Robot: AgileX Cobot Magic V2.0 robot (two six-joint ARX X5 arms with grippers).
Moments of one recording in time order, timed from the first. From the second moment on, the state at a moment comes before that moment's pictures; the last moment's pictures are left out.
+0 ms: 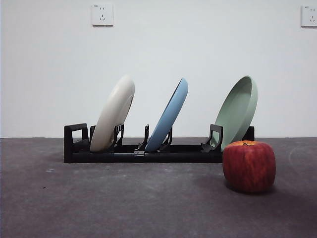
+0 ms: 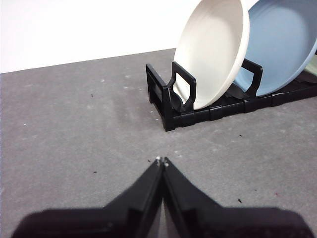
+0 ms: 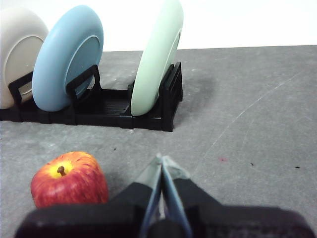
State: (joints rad) left arm -0.08 0.00 0.02 -0.18 0.13 0.08; right arm 0.11 0.00 0.02 -0.16 -0.13 0.03
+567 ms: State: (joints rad) left arm -0.08 0.00 0.02 -0.14 0.13 -0.12; right arm 0.11 0.02 0.04 -0.20 -0.13 0.28
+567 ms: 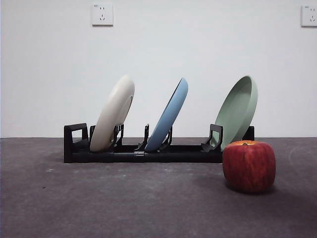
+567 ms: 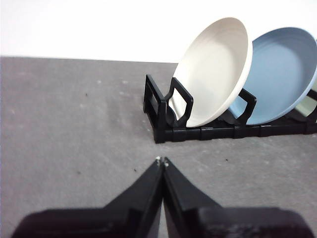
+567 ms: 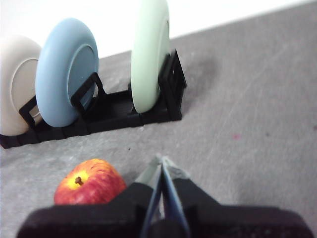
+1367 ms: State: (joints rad) left arm -0.08 0.65 0.60 -0.17 0.26 -0.18; right arm 0.11 0.66 0.65 -0.35 -0.23 0.31
